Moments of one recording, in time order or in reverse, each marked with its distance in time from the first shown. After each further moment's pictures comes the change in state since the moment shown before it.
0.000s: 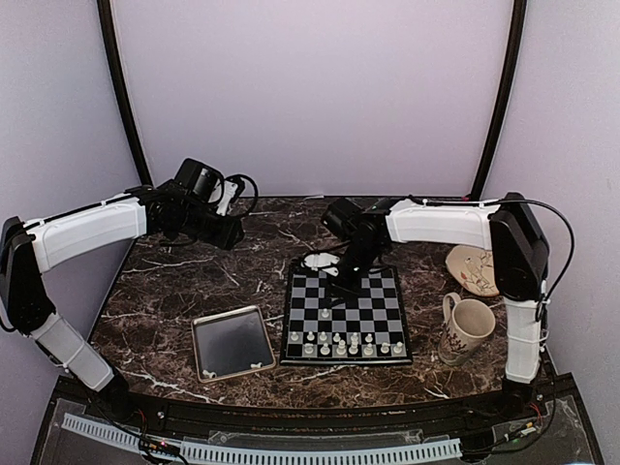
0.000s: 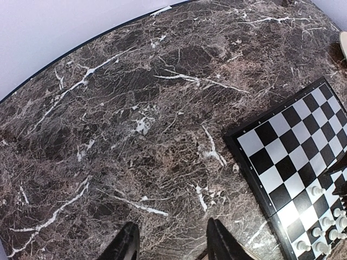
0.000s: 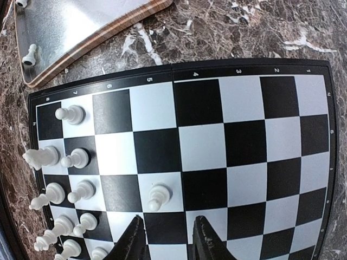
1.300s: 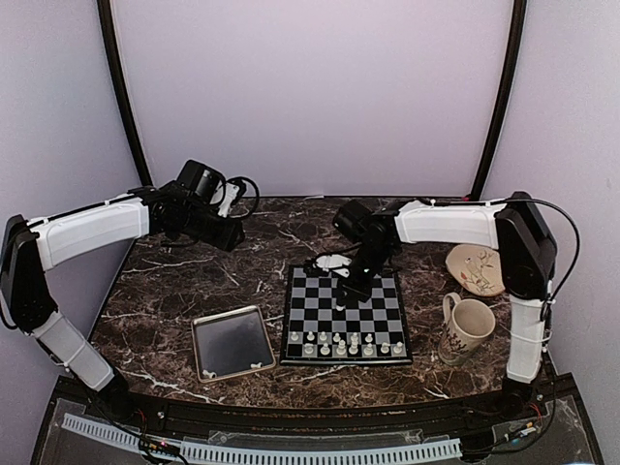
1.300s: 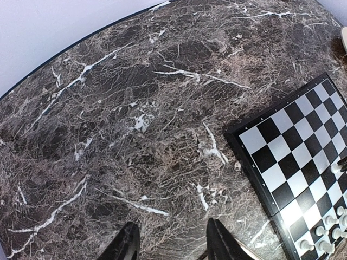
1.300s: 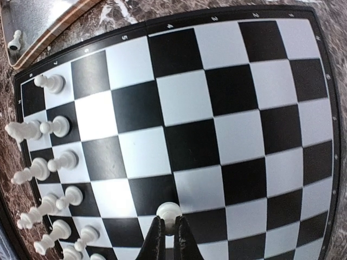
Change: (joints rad) left arm 0.000 0.016 0.000 0.002 0.006 0.016; right arm -0.037 -0.024 -0.069 0.005 0.022 0.032
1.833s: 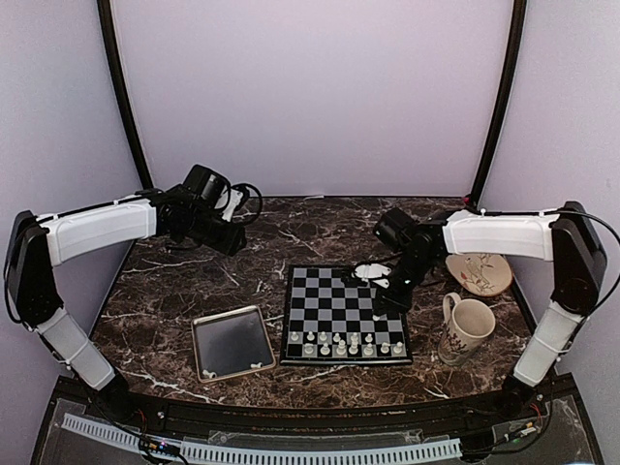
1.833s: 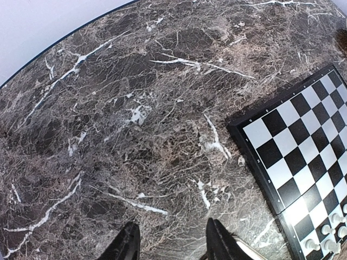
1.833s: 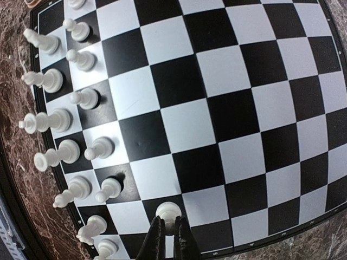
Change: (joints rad) left arm 0.000 0.040 0.000 -0.001 0.004 0.000; right arm -0.072 -0.294 -0.332 0.027 0.037 -0.004
